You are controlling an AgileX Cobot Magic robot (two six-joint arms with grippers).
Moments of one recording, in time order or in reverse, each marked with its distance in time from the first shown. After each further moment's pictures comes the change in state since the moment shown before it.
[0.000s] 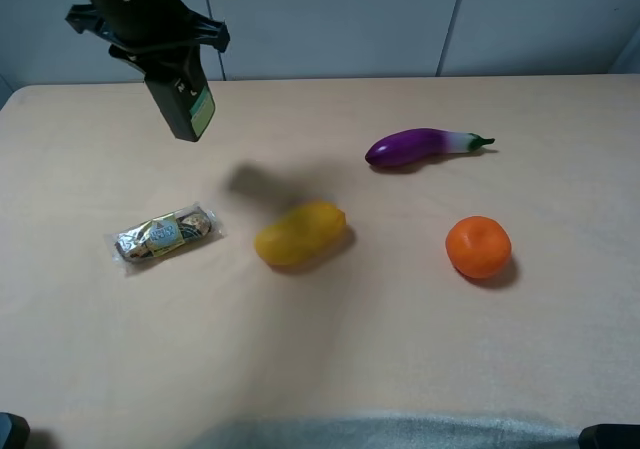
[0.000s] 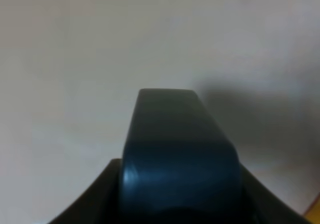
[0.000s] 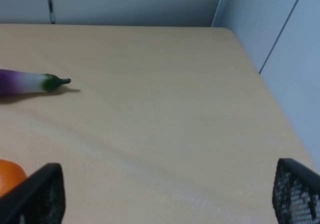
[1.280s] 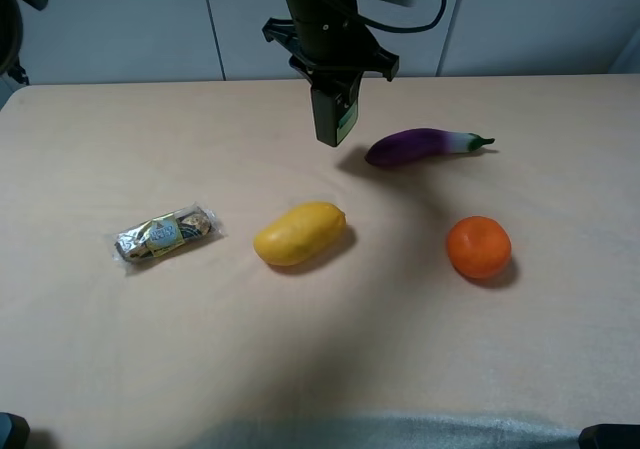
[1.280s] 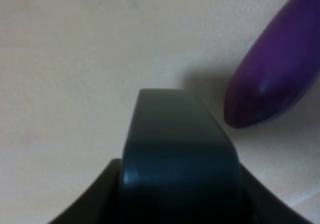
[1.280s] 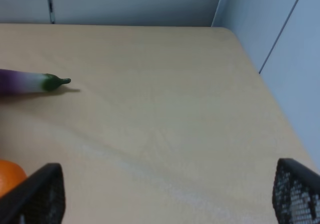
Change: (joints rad) left arm -0.279 0.477 -0.616 -0.005 0.124 0.006; right arm 0.000 0.000 0.000 0.000 0.000 0.000
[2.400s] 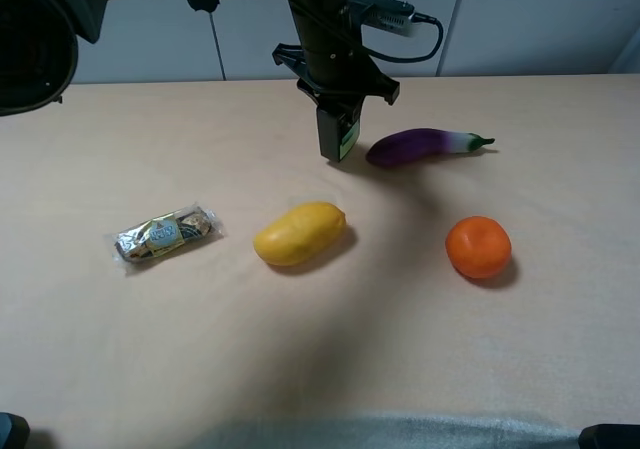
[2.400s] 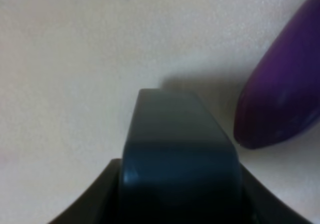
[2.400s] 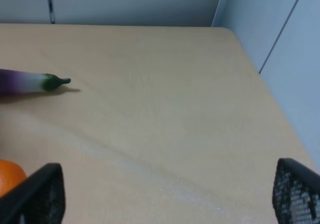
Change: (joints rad) left arm -0.001 0.090 -0.027 0.001 -0.046 0.001; right arm 0.000 0.000 0.000 0.000 0.000 0.000
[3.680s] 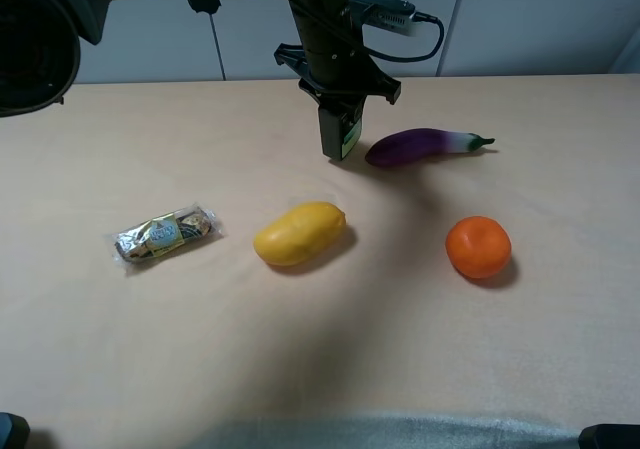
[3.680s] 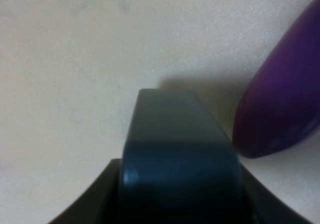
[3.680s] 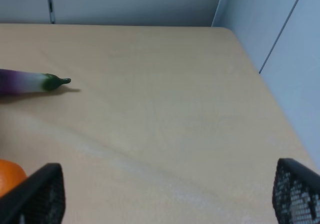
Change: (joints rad) left arm 0.000 0.001 0.000 -0.001 -0.013 -0.001; right arm 0.000 0.000 0.000 0.000 0.000 0.000
